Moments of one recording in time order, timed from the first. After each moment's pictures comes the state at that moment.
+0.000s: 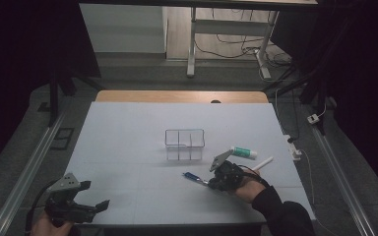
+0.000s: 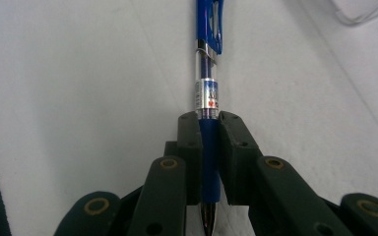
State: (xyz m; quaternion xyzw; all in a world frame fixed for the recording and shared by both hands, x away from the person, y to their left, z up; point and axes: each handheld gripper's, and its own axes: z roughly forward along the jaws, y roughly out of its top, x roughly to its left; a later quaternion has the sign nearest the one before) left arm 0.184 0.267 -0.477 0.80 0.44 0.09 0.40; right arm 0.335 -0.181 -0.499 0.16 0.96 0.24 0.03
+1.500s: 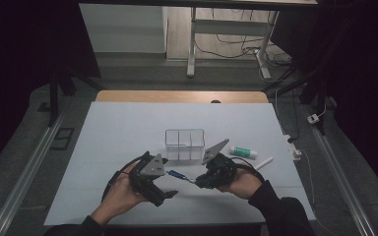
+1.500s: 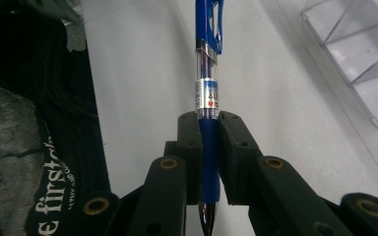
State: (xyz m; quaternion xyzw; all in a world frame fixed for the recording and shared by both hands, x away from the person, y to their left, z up) left arm 0.274 0.091 -0.455 0.91 0.15 0.12 0.38; right arm 0.326 -0.148 -0.449 0.12 0.95 0.29 -0.04
